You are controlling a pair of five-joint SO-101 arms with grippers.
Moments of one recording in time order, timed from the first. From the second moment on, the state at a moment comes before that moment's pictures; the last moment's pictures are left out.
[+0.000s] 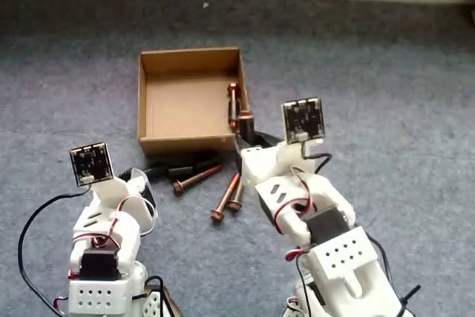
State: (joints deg) left arm -5.1 -104.0 96.0 56.0 20.9; right arm -31.0 -56.8 61.1 33.1 -10.8
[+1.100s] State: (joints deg) left arm -5.1 -104.0 96.0 55.6 20.9; right arm -25.6 -8.3 46.1 11.6 -10.4
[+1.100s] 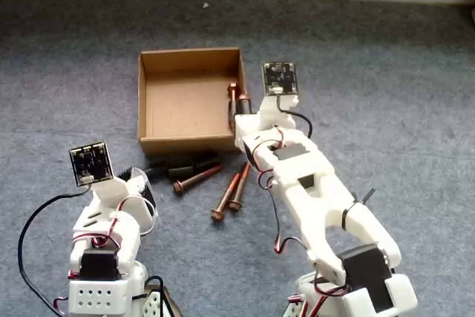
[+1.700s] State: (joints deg) left arm -5.1 -104.0 96.0 55.6 20.9; right arm -25.5 -5.3 45.1 11.4 -10.2
